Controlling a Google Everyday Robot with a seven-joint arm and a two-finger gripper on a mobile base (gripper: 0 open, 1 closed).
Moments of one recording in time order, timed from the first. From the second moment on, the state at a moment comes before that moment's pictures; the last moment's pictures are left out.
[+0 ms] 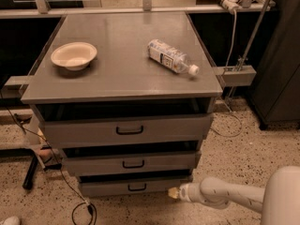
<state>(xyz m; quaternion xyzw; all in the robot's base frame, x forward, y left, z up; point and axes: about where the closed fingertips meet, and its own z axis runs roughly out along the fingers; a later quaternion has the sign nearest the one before) 0.523 -0.116 0.237 -0.07 0.93 0.29 0.19</state>
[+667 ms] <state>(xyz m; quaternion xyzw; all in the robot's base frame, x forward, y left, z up) 0.510 -0.141 0.234 -0.06 0.94 0.28 0.18</state>
